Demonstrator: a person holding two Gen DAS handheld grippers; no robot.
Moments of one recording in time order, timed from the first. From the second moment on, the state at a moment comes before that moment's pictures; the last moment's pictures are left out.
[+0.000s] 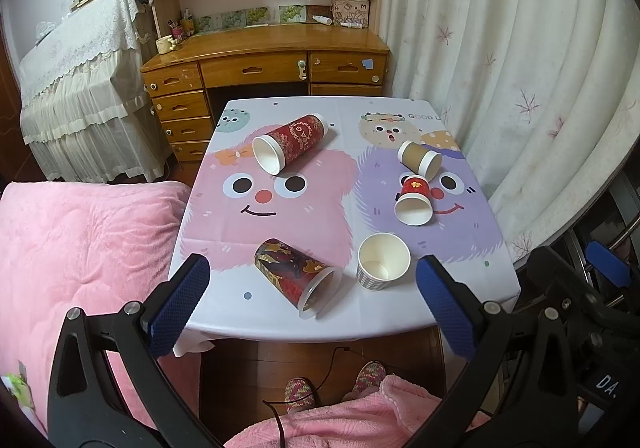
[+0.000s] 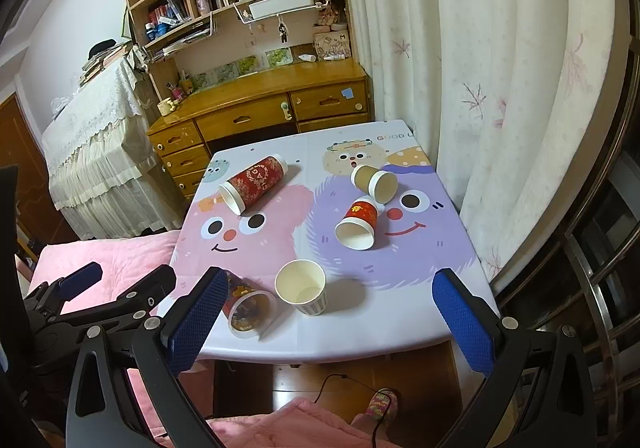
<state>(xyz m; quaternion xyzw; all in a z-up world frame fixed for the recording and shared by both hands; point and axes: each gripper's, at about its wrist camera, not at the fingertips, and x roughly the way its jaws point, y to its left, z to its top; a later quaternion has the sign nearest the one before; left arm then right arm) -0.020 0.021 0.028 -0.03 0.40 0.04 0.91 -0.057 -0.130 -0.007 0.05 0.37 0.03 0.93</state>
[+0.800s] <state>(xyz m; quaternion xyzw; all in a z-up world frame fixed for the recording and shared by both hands) -0.026 0.022 0.014 -0.03 0.41 0.05 0.91 -0.067 -0.131 -0.016 0.05 0.38 0.04 0.92</state>
